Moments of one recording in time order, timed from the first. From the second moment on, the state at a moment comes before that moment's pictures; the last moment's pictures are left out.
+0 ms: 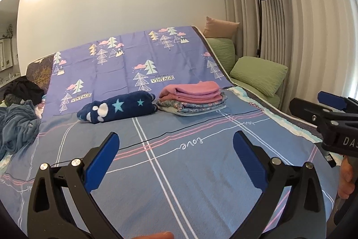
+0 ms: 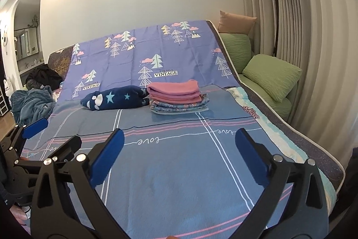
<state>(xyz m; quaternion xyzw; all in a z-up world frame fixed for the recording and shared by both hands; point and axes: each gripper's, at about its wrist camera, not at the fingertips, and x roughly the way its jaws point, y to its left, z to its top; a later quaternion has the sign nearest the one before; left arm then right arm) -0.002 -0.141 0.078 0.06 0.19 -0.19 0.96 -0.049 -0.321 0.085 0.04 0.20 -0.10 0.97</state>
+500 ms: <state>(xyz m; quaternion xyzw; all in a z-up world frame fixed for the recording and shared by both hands) -0.014 -0.127 0.075 0.05 0.21 -0.17 0.96 -0.066 -0.315 0.078 0.04 0.21 -0.10 0.97</state>
